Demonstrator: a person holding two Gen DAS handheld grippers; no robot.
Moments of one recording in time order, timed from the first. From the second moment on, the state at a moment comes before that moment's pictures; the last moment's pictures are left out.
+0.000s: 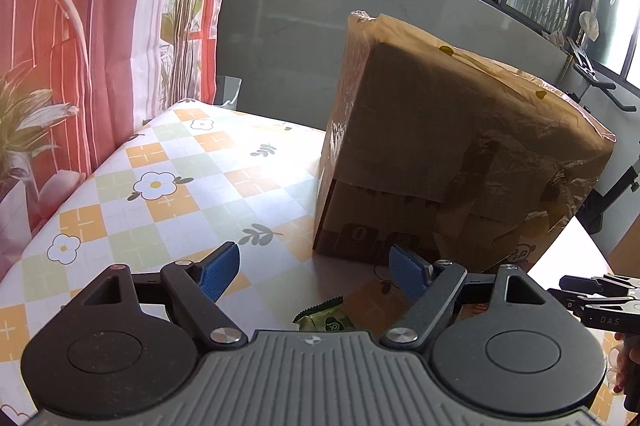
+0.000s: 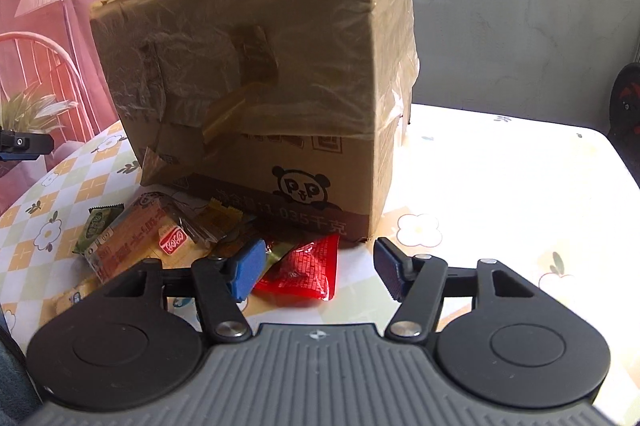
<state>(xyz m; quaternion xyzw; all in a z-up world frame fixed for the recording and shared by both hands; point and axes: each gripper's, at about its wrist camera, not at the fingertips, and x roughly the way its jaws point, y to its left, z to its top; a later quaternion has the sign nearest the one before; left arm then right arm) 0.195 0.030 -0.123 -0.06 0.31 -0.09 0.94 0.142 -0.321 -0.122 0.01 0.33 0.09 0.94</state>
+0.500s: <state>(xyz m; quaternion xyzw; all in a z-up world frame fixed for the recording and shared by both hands) 0.191 0.029 -0.134 -0.07 0.32 -0.07 0.94 0.172 -0.315 -0.157 0.01 0.34 0.09 0.93</state>
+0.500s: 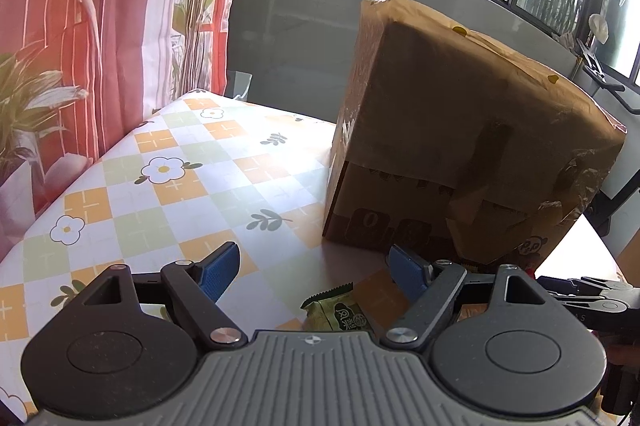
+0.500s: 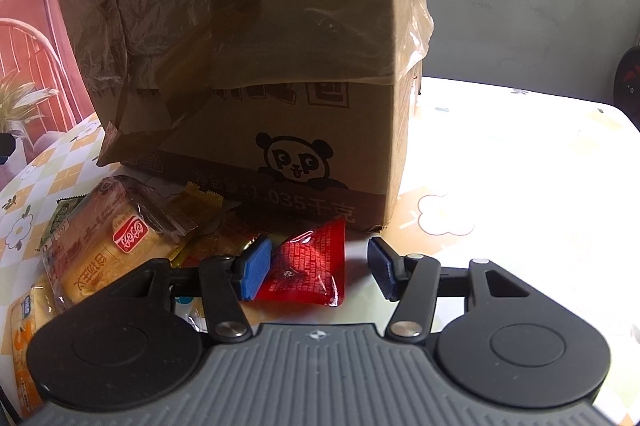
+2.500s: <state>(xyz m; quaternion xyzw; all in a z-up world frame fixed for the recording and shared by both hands) 0.210 -0.022 -0.195 0.02 0.40 -0.05 0.91 0.131 -0.354 -0.147 0.09 0.26 0.09 0.96</state>
